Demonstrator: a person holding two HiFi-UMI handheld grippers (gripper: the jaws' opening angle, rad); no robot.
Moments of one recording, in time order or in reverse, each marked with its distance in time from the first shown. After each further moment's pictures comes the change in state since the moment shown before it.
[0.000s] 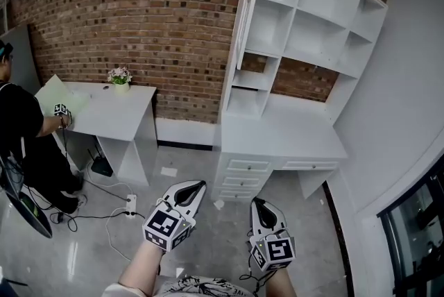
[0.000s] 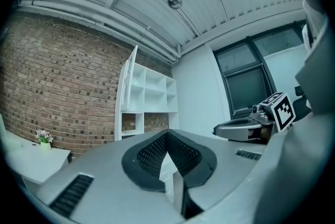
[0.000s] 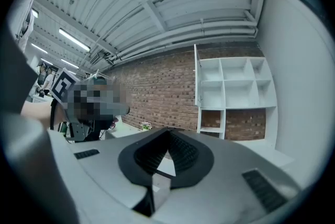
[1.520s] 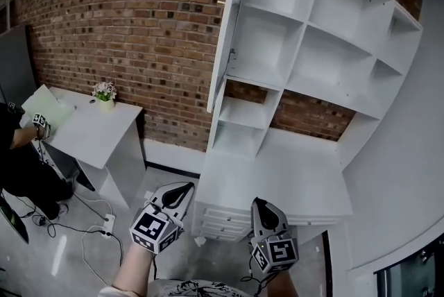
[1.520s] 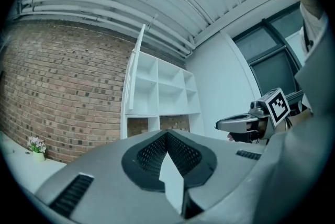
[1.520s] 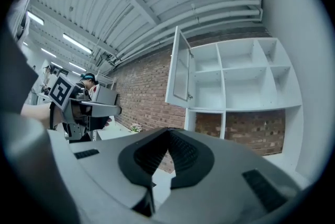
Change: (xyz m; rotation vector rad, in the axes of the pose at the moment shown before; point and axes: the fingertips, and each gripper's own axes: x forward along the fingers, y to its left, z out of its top) left arm 0.298 0.108 0.000 0.031 -0.036 0.166; right arm 0.233 -0.269 -0.004 -0.019 -0.037 0.129
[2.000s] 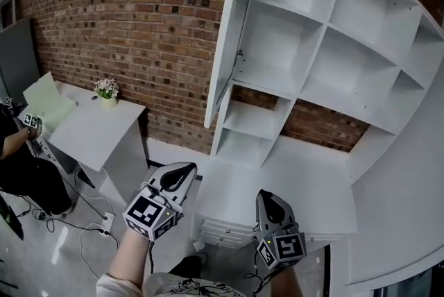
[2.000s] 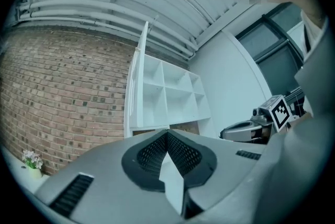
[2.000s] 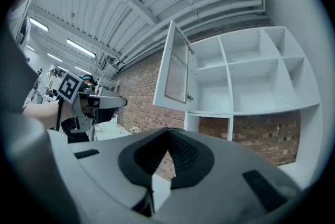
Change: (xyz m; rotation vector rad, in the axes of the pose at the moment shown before) left arm 0.096 0.067 0.044 0.058 -0.073 0.046; right arm 0.097 -0.062 0.015 0.007 -0.044 0.077
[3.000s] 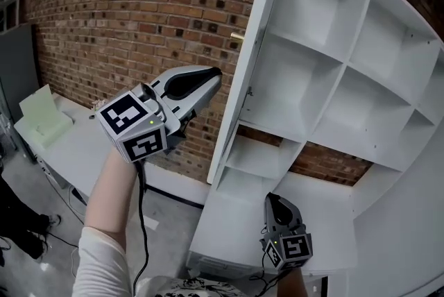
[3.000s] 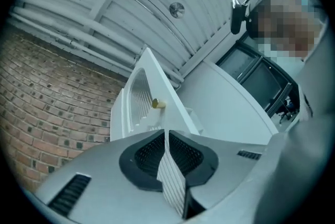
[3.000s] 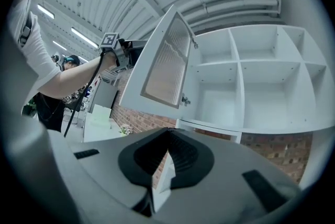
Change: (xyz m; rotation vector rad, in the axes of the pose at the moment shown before) left arm 0.139 0.131 0.247 0.139 -0.374 -0.258; right arm 0.133 -0.066 0.027 -0.135 0.024 0.007
